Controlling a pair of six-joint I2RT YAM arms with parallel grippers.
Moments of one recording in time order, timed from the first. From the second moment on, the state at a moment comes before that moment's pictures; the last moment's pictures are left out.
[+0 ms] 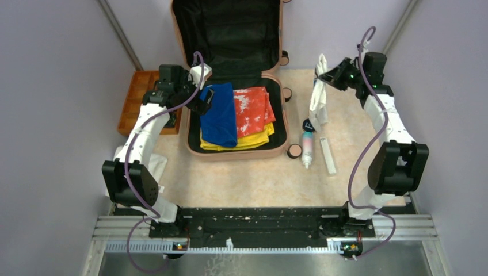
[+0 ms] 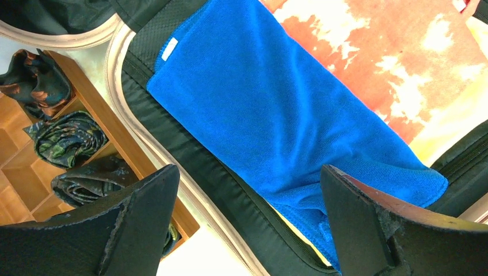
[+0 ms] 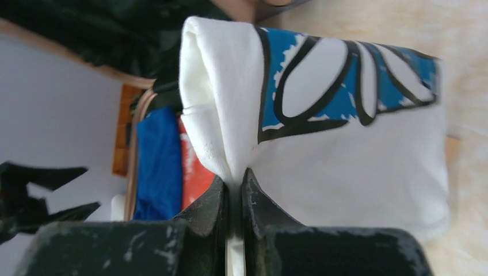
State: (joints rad) left arm -0.13 1.54 1.47 -0.61 0.36 0.44; right arm -0.08 1.64 1.43 -0.22 -0.52 0.59
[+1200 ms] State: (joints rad) left arm -0.07 1.54 1.55 -0.64 0.26 0.38; right arm 0.46 2.21 2.39 -0.50 -0.72 0.47
